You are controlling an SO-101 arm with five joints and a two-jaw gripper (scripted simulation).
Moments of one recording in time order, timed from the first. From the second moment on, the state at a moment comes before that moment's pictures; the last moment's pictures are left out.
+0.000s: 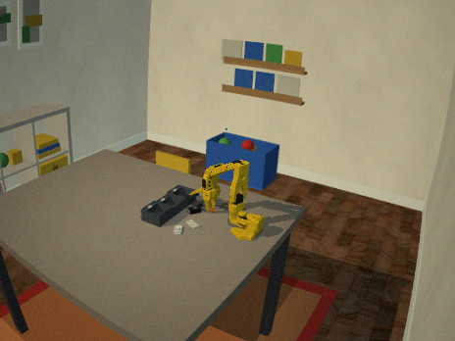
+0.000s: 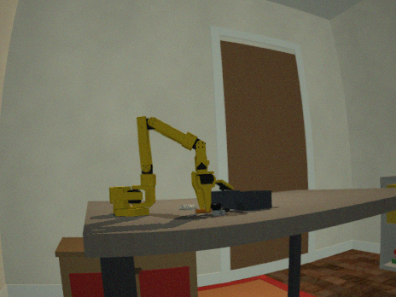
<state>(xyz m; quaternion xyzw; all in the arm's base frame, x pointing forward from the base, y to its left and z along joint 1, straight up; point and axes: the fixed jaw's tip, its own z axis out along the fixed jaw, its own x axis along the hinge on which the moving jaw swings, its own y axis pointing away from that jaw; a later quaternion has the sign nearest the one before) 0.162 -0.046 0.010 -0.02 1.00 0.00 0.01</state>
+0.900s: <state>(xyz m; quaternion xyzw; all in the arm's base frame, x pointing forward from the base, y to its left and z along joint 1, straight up) 0.165 -0.049 0.006 -0.01 1.00 -0.01 0.02</state>
